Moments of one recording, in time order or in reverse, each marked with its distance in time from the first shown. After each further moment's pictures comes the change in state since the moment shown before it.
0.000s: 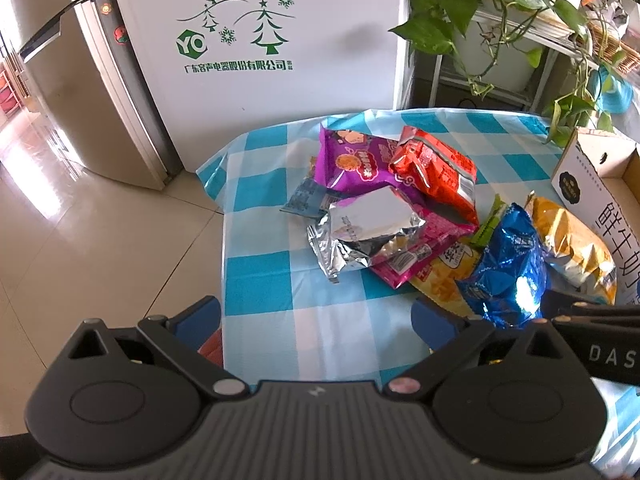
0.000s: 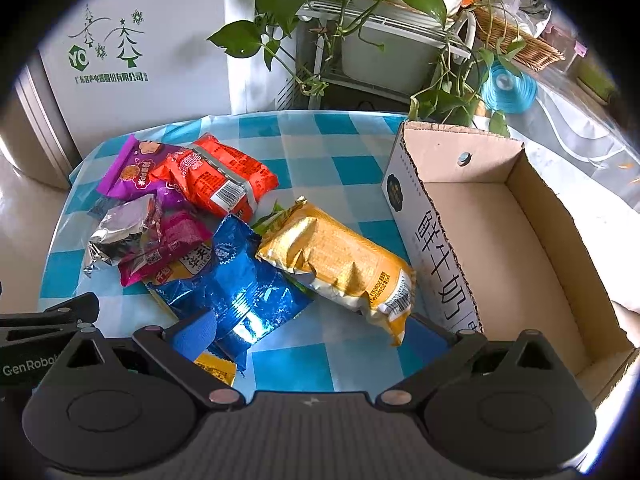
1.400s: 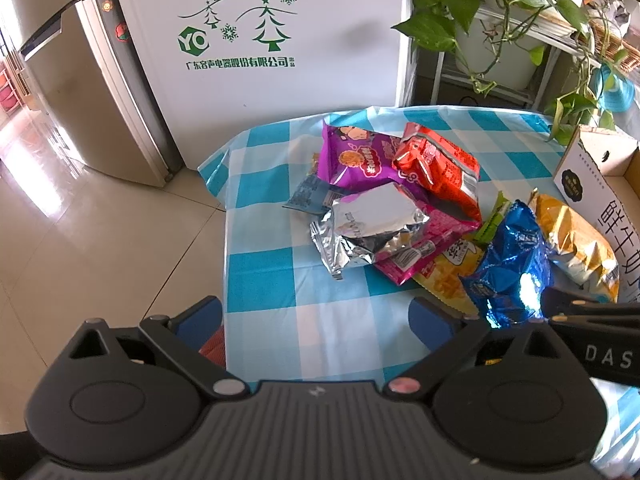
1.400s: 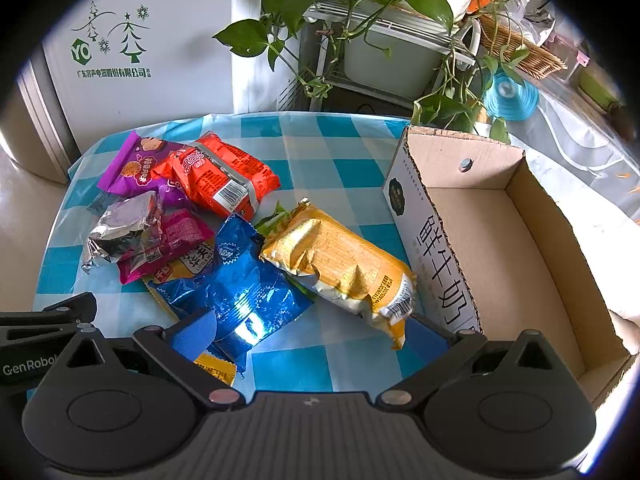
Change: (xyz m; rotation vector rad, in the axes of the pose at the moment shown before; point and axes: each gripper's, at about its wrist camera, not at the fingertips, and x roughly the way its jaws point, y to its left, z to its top) left arm 0.003 0.002 -0.002 0.003 0.003 0.003; right arm 0.001 0.006 -0.001 -0.016 -0.014 -0.011
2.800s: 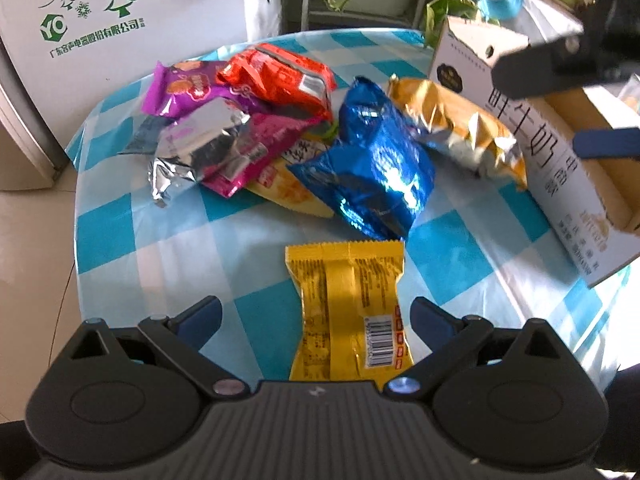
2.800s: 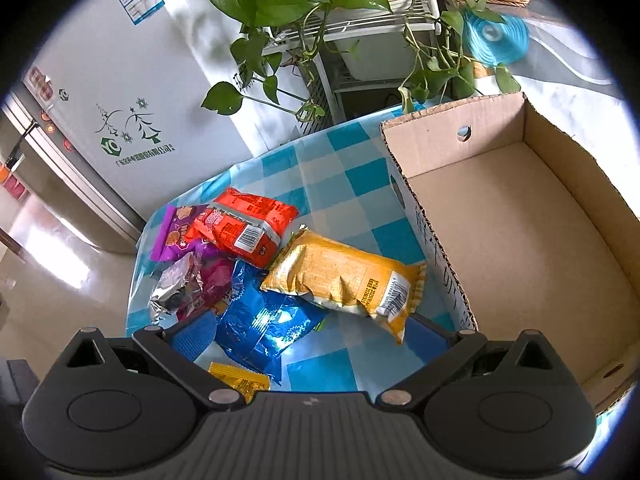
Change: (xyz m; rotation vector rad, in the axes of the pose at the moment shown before) left arm 0.018 -0.059 -0.043 0.213 0.114 -0.270; right arm -0.022 -0.082 -0.001 0.269 -0.027 0.329
